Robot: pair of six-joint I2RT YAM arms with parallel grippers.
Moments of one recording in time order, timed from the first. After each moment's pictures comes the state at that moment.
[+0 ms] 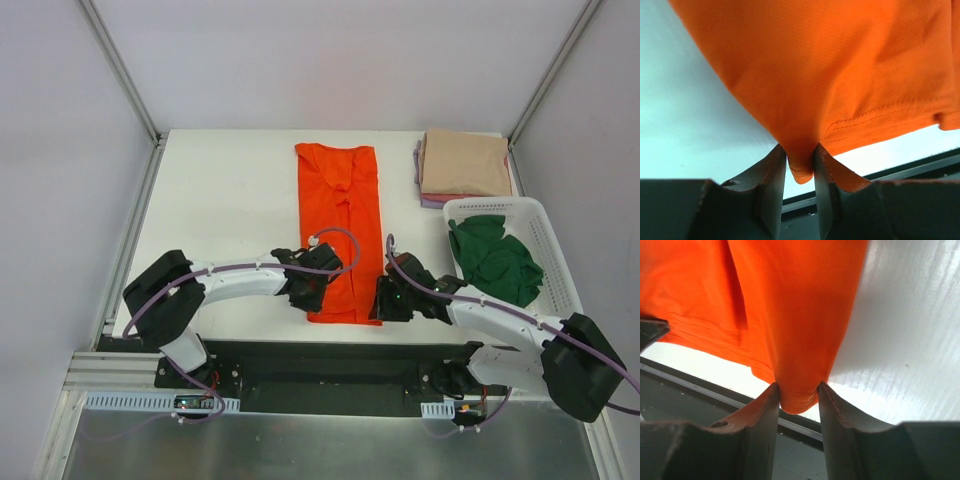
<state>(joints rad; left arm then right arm) -0.99 1.61 0.94 -0.58 -0.04 -0.70 0.79 1.12 0.51 -0.43 -0.09 0.76</state>
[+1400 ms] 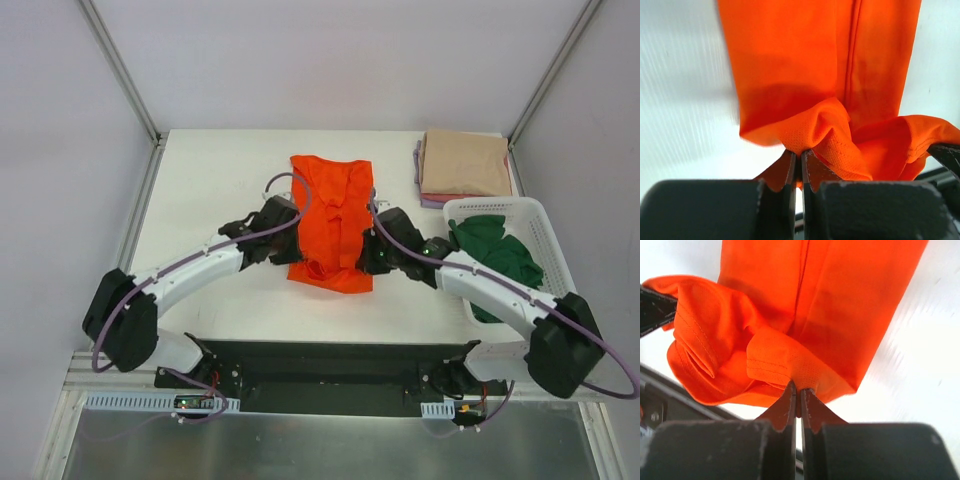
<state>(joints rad) -0.72 1.34 0.91 -0.50 -0.04 -0.77 0.78 1.24 0.83 -0.42 -0.01 0.57</state>
